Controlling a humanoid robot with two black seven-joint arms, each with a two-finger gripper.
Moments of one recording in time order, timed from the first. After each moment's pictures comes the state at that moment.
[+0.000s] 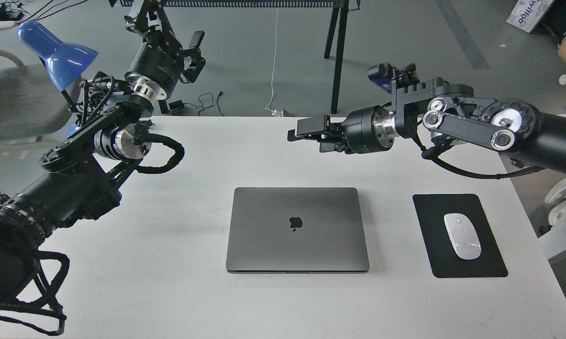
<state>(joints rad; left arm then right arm) -0.93 0.22 -0.69 -0.73 0.15 -0.19 -0.49 1.36 -0.37 -0.01 0.94 -0.66 0.49 0.13</state>
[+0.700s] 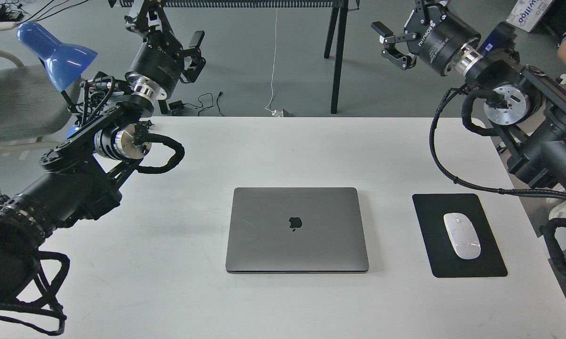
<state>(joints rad) -0.93 0.22 -0.69 -0.73 0.15 -0.19 -0.49 1.00 -0.33 0.76 0.69 -0.22 0.49 0.15</state>
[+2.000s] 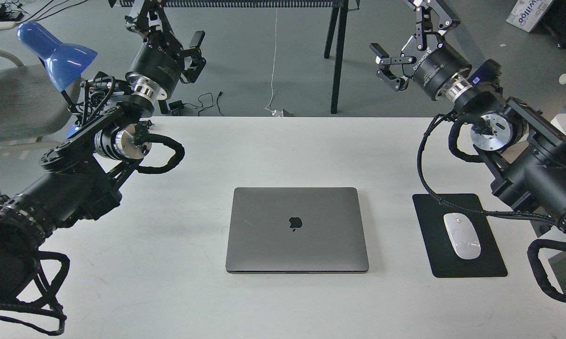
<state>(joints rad) -0.93 0.22 -0.69 -0.73 0.15 -0.19 -0.49 0.93 -0.27 0.80 0.68 -0.21 0.46 0.19</state>
